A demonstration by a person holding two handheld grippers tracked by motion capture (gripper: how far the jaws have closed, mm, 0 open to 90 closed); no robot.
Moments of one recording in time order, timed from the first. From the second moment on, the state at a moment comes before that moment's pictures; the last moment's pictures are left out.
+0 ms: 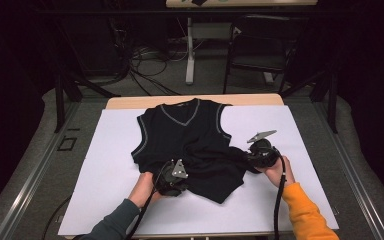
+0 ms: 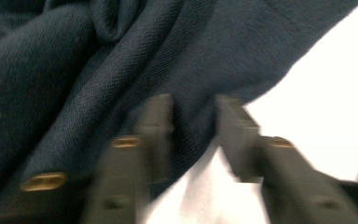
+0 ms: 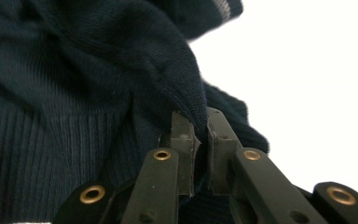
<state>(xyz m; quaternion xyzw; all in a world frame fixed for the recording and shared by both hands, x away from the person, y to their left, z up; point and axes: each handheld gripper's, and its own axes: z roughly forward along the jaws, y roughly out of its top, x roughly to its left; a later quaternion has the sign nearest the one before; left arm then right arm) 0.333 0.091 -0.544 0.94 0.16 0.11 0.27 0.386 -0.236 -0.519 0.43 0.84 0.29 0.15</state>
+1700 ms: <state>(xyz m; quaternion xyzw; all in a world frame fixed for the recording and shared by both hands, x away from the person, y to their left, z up) 0.395 0.154 -0.527 0.90 0.30 0.08 0.31 0.394 -0.272 -0.536 0.47 0.83 0.21 0.19</state>
